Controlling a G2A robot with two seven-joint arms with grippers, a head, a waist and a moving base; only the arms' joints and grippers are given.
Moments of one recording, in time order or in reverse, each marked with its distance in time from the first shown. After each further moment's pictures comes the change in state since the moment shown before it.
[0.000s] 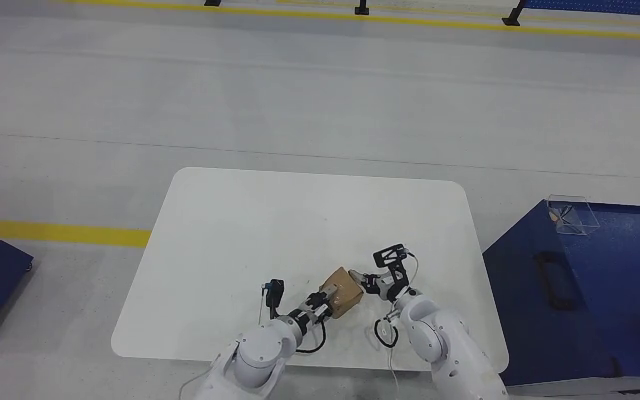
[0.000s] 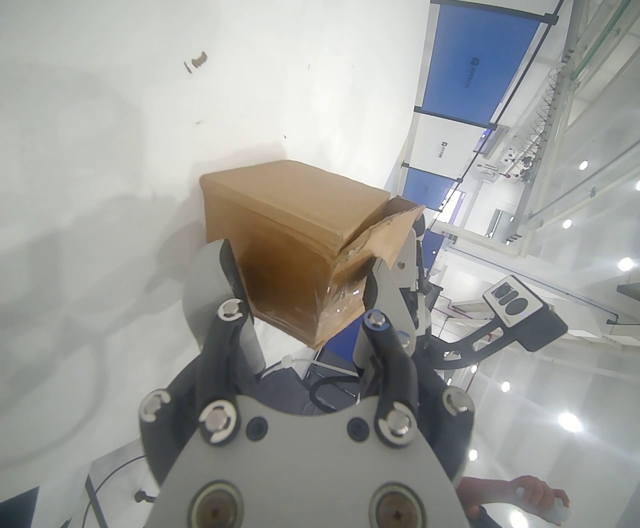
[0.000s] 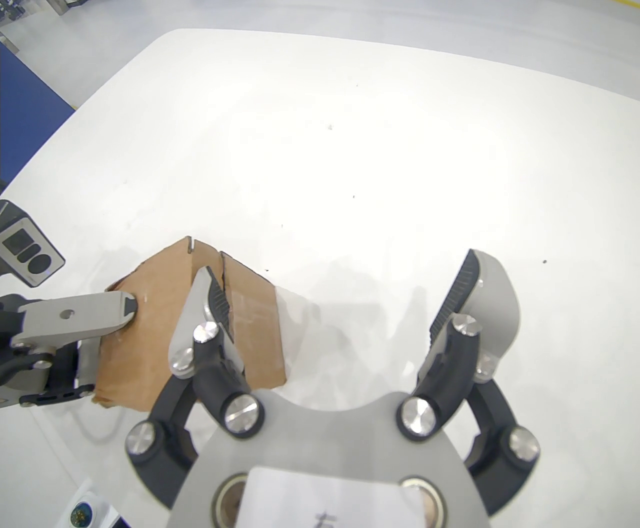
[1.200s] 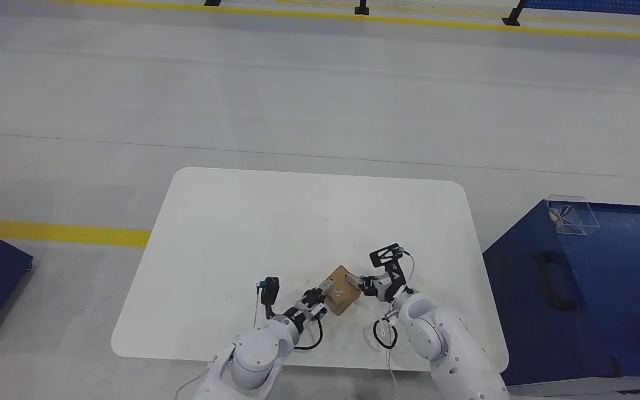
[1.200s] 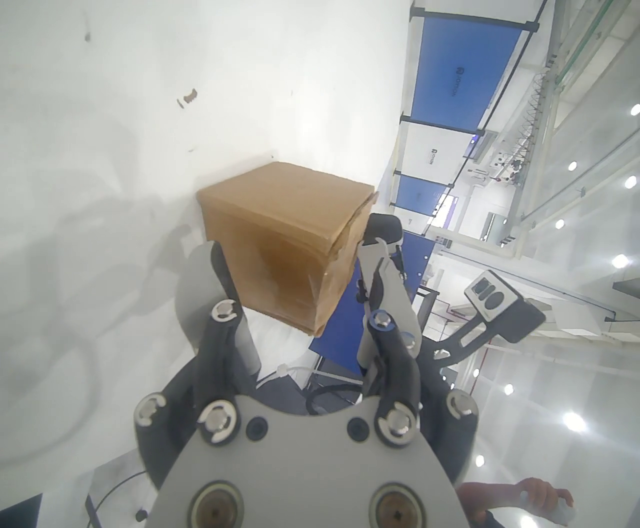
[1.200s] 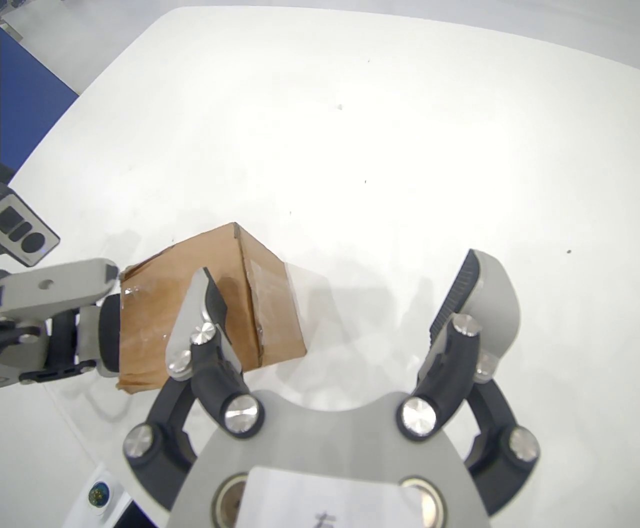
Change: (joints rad) left arm 0.036 0.014 -0.015 -0.051 0.030 -0.064 0.047; right arm 0.020 0.007 -0.015 -0.001 0.044 -0.005 0.103
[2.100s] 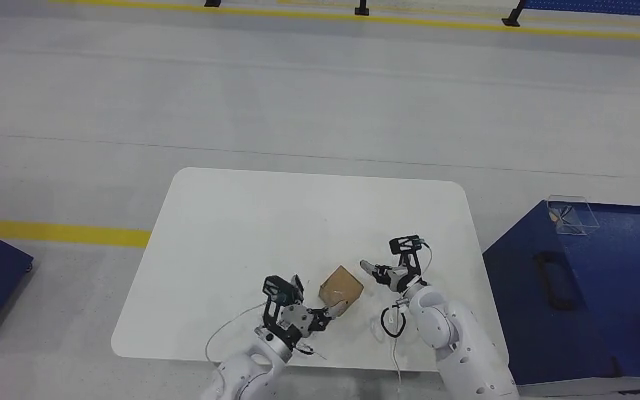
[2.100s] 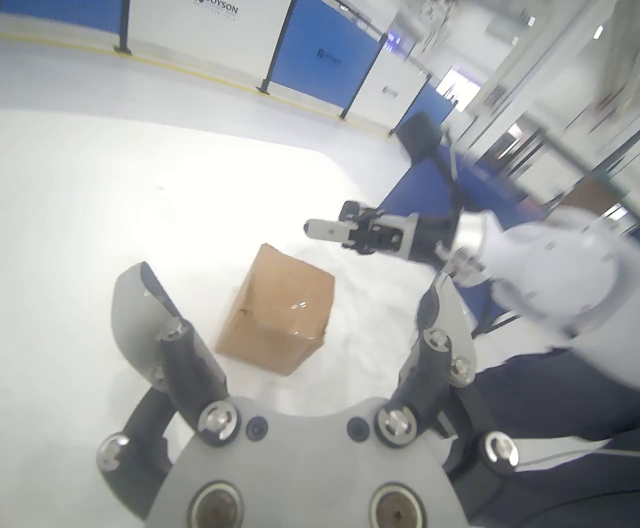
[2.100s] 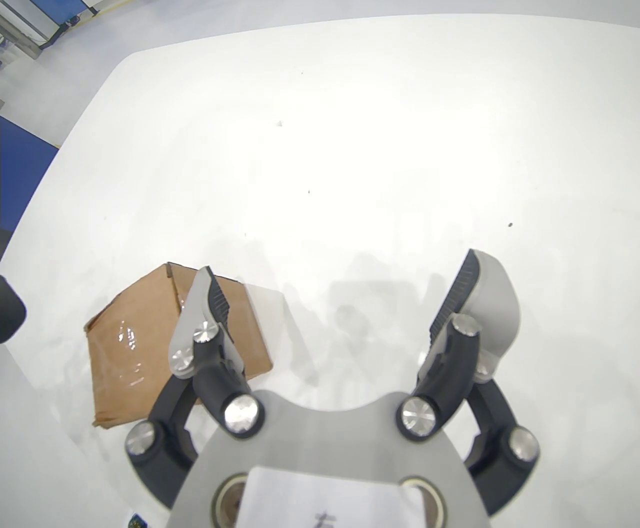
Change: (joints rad) left arm 0.066 0.072 0.056 0.006 1.256 -0.459 0.378; right arm 0.029 0.003 0.052 0.039 0.117 0.083 0.008
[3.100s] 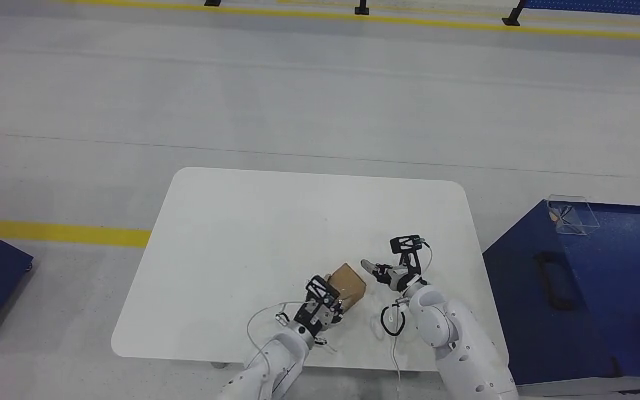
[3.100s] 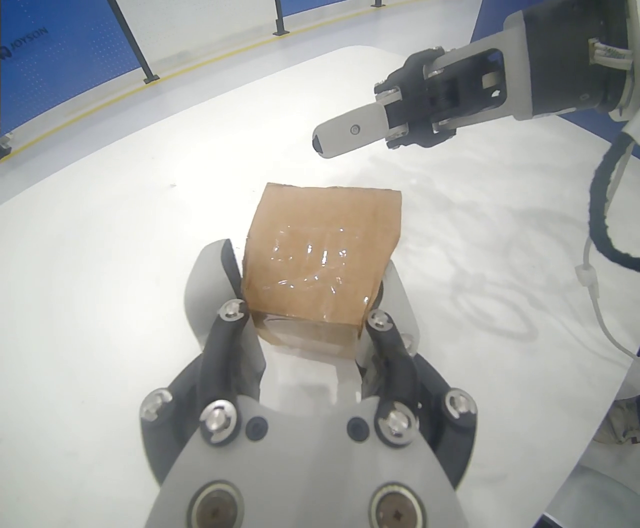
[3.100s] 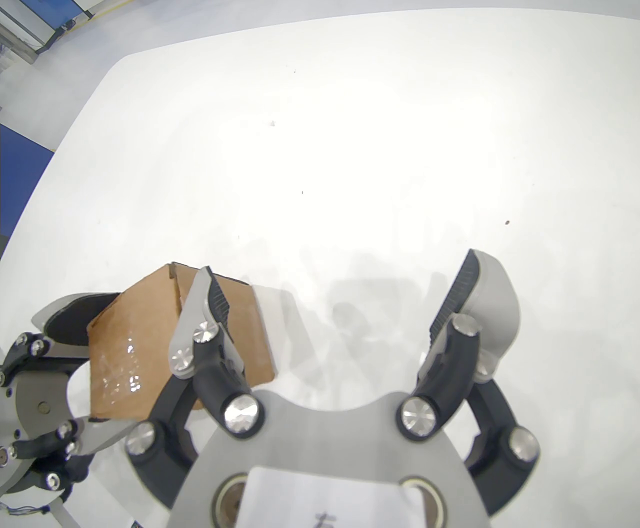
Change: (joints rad) left arm -0.195 -0.068 0.159 0.258 0.220 0.172 -0.035; right arm 0.005 -0.001 -0.002 0.013 0.009 0.007 -0.007
